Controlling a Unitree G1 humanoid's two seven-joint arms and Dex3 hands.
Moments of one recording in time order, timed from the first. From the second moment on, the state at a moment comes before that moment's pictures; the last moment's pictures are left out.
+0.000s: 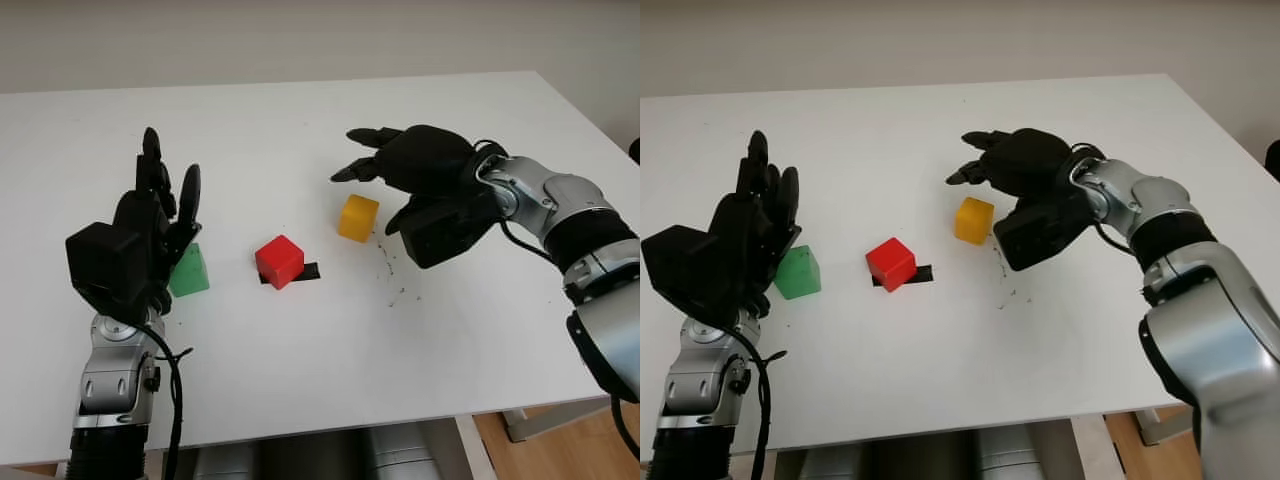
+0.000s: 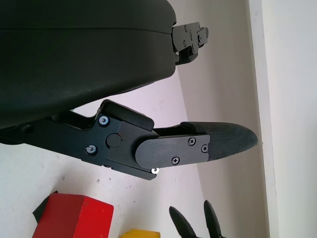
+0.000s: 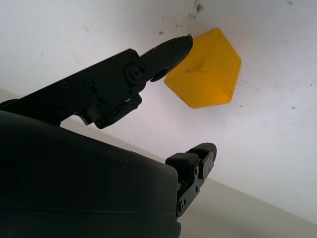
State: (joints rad) left arm -0.24 0.19 0.18 -0.07 -0.04 0.16 0.00; right arm -1.17 -0.57 0.62 1.12 -0.93 -0.71 -0.15
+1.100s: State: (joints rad) left arm -0.24 0.18 0.18 -0.07 -0.05 0.15 0.00; right arm -1.18 -0.53 0.77 1.25 -1.03 -0.71 -0.44
